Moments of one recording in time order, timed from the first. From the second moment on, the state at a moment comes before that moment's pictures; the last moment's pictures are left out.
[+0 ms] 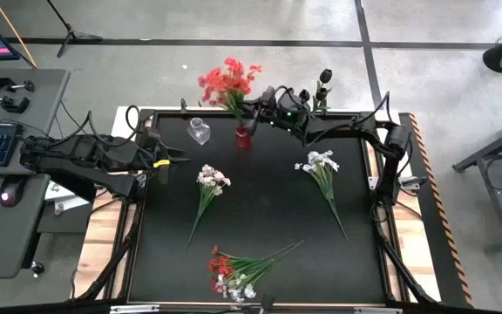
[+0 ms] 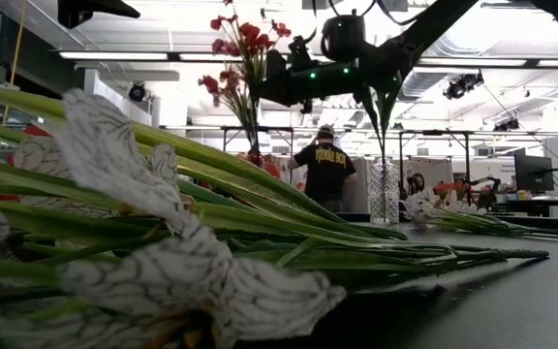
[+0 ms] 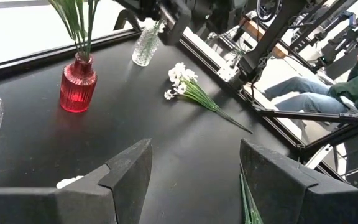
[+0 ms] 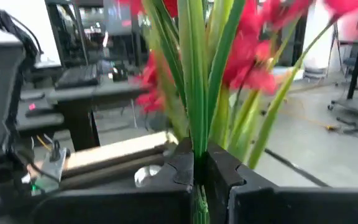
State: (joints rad) left arm -0.18 0.73 0.98 -0.73 -0.46 -0.78; right arm -0.44 1.89 1.21 0.71 -0.06 0.04
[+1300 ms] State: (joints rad) left arm -0.18 0.73 0.98 -0.74 -0.45 -0.77; right arm -0.44 1.56 1.21 -0.34 -0.08 0.00
